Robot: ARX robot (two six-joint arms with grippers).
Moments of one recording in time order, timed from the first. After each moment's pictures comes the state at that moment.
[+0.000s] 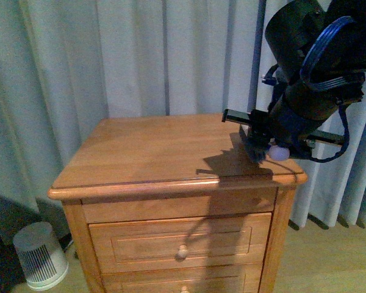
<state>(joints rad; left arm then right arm) 0.47 0.27 0.21 0.33 0.55 0.08 0.41 2.01 1.52 -0.27 0.17 0.47</state>
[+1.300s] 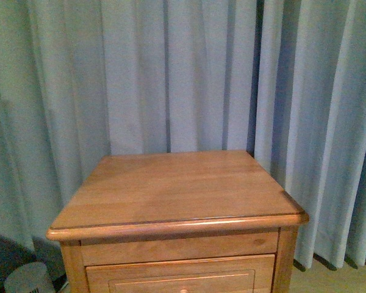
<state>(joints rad) 0.47 0.27 0.21 0.33 0.55 0.08 0.35 0.46 0.33 0.20 0.42 0.12</state>
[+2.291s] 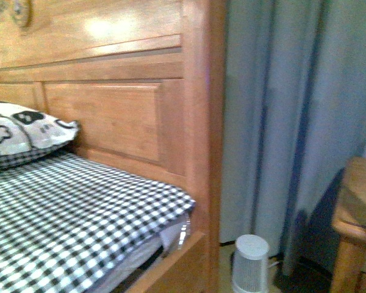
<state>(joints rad) 0.48 0.27 0.21 0.33 0.54 0.08 0.35 0.45 0.33 0.20 0.42 0.12</state>
